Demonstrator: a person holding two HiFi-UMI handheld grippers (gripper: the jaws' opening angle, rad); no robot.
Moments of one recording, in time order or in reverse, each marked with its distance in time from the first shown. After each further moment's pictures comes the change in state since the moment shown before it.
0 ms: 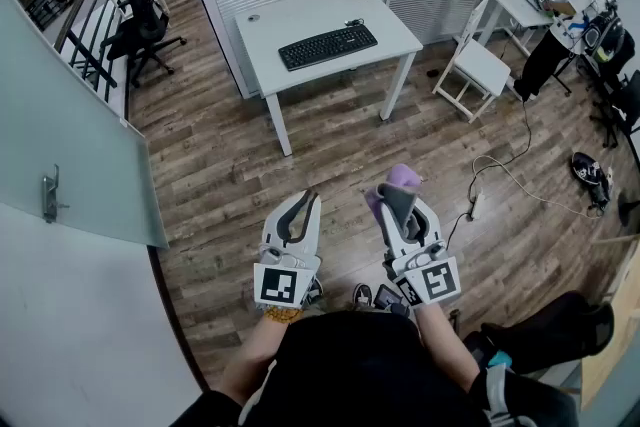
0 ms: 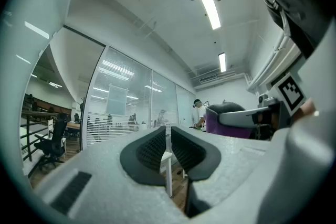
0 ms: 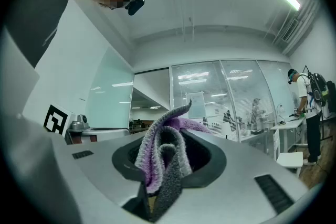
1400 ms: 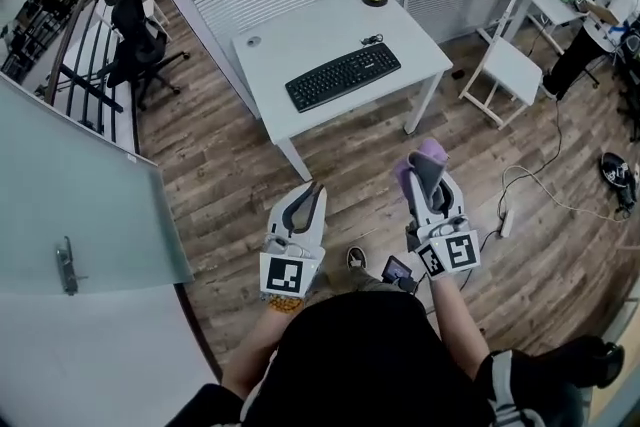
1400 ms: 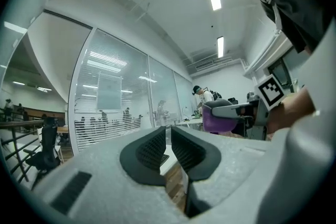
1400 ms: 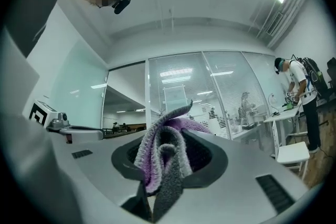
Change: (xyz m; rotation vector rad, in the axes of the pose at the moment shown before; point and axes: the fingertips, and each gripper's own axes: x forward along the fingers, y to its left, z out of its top) left arm 0.227 0.145 -0.060 0.106 0.113 -0.056; right arm 0.231 -0.196 -0.063 0.091 -0.021 -0.132
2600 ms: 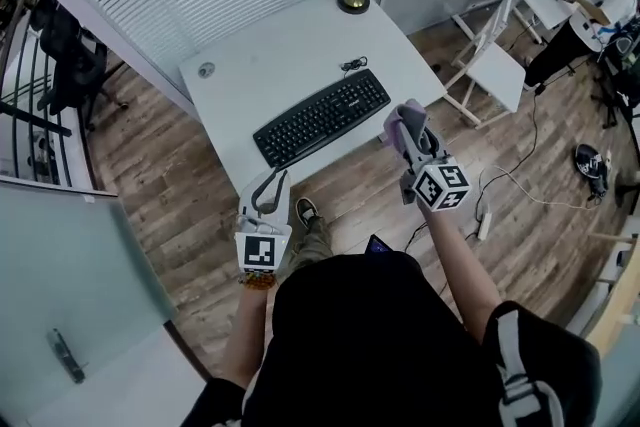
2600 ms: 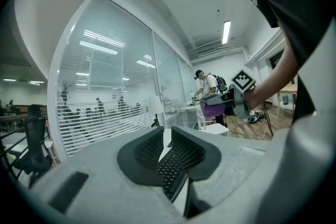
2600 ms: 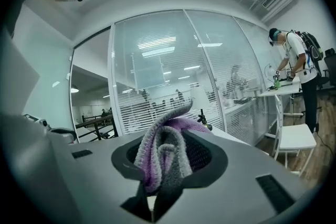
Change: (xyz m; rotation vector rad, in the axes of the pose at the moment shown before) left arm 0.244 0.198 -0.137 0.014 0.112 -0.057; right arm 0.304 -0.211 -0.136 0.104 0.274 -0.130
